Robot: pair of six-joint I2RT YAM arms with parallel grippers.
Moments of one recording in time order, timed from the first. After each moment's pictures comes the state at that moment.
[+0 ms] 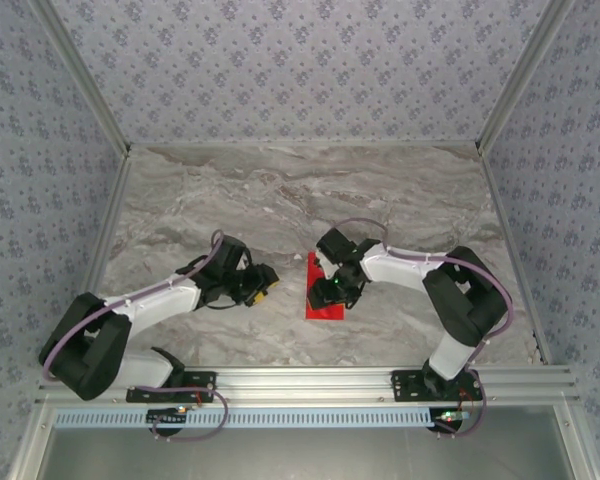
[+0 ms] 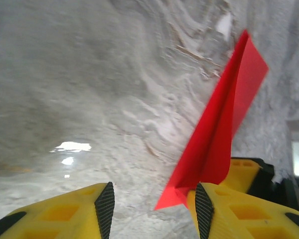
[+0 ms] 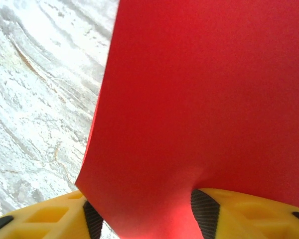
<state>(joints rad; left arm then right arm) -0.61 1.33 0.57 -0.13 0.38 -1.21 0.72 1.70 0.92 -0.58 -0.34 0.41</state>
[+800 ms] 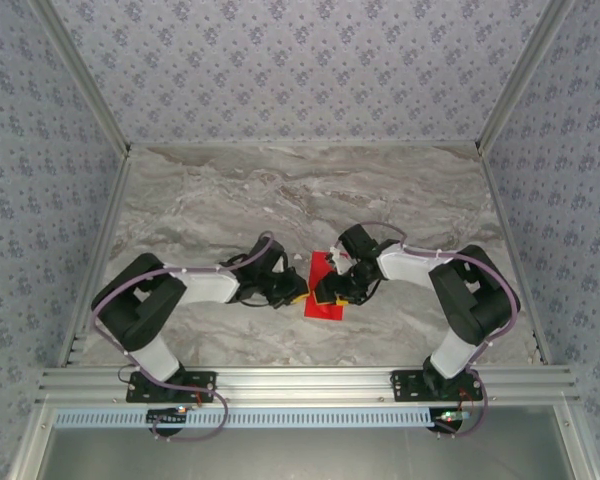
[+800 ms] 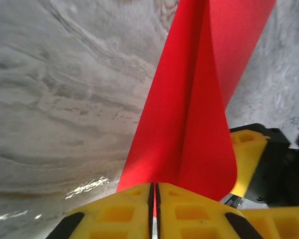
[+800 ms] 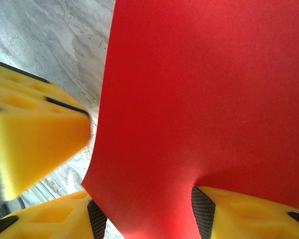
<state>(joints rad) -0.79 1.68 0.71 0.10 0.47 -1.21 0.58 1.67 0.82 -0.44 -0.61 0.41</state>
